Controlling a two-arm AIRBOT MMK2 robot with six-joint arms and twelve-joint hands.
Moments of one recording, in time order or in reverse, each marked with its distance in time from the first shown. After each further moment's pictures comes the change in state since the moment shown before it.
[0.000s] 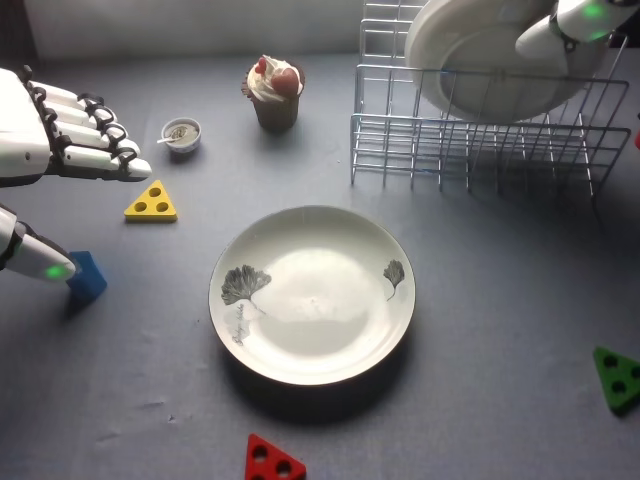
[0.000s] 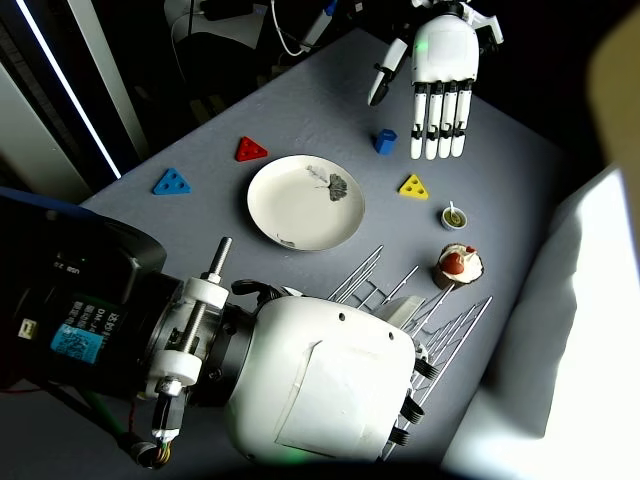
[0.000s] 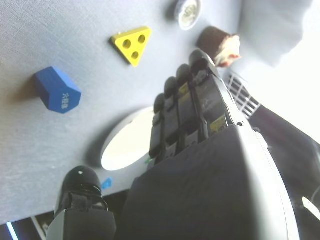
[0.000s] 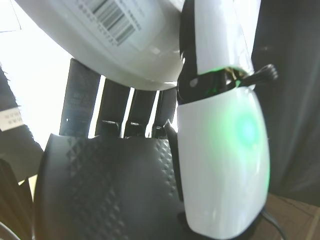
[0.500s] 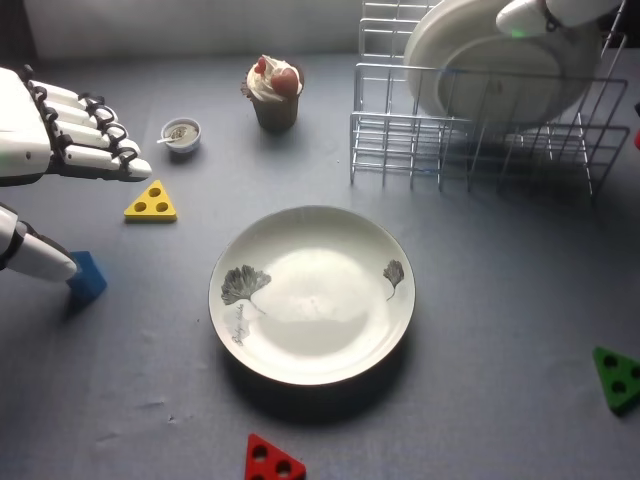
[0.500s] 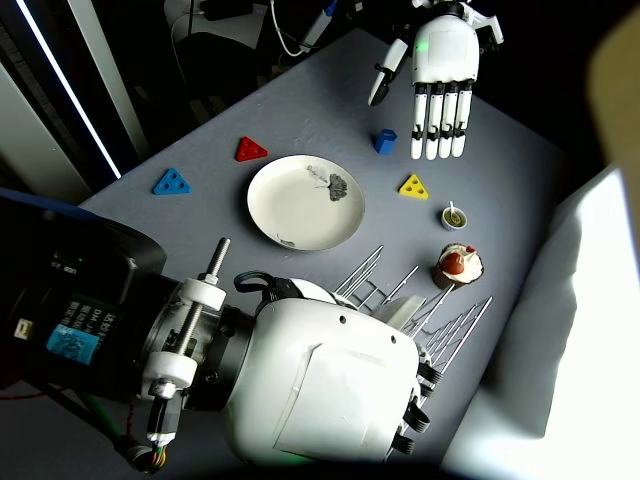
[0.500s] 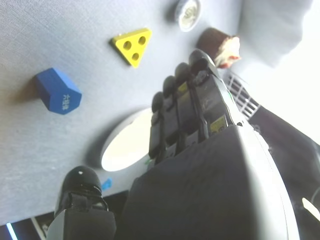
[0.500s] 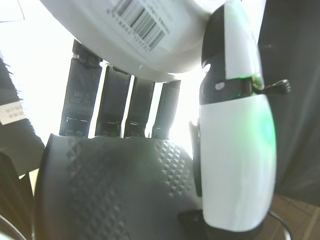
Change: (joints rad) left arm 0.000 -0.001 0.006 -0.015 -0.009 -0.007; right arm -0.002 -0.001 -0.004 -0.003 0.024 0.008
